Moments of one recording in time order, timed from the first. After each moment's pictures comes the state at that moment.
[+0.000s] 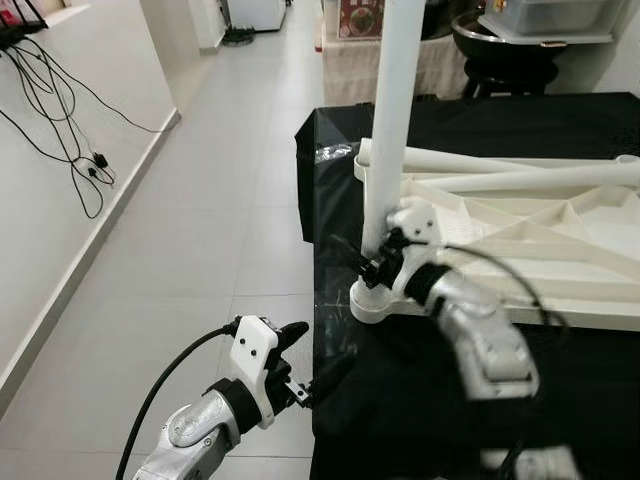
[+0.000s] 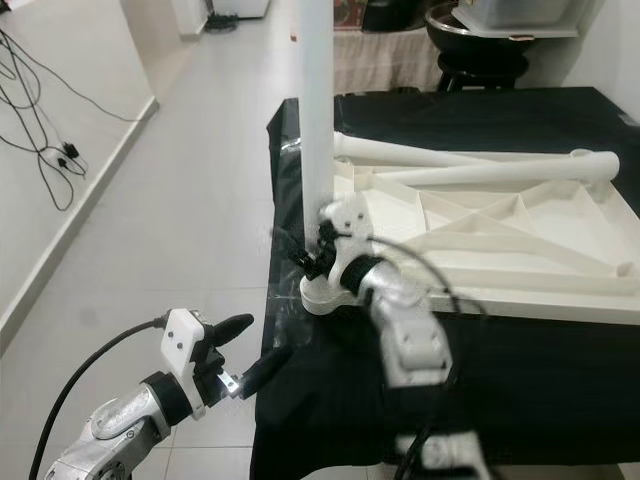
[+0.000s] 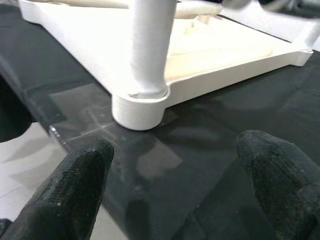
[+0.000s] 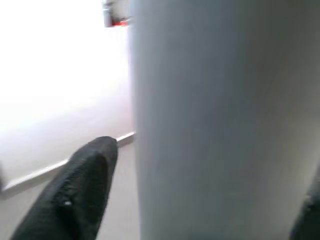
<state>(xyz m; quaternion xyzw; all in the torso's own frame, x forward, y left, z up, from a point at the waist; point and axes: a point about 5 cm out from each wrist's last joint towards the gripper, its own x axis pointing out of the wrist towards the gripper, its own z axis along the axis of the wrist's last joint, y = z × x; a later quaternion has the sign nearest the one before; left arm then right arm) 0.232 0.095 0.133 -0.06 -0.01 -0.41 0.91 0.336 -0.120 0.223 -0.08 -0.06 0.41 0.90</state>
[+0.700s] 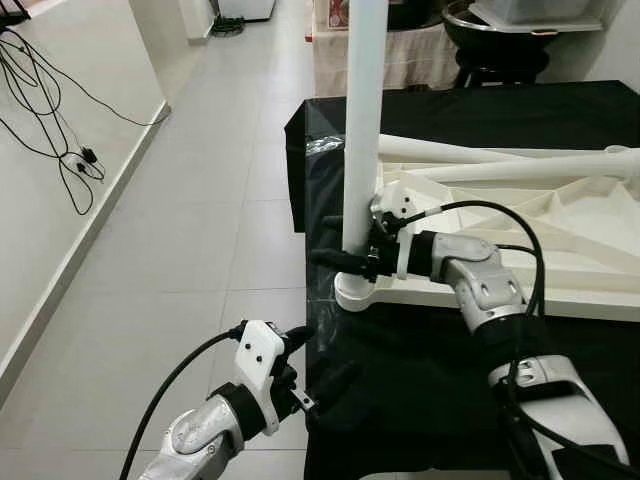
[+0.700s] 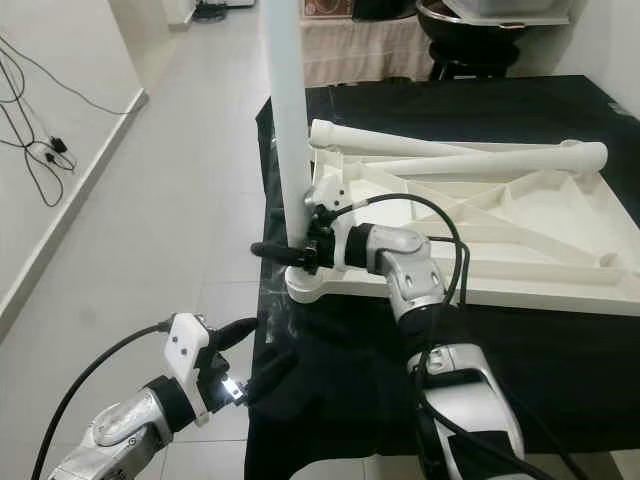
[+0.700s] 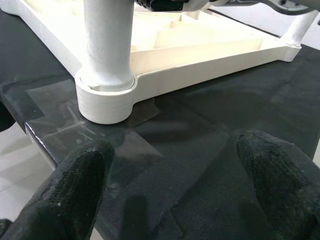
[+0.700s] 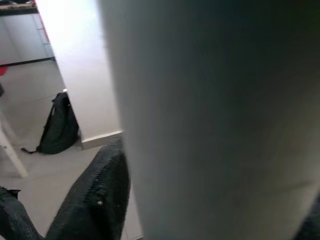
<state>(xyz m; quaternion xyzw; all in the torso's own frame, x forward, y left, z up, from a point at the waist) 0.222 0.091 0.131 -0.06 0.00 -0.41 0.91 0.368 -0.118 0.214 -0.09 0.00 0.56 0.82</state>
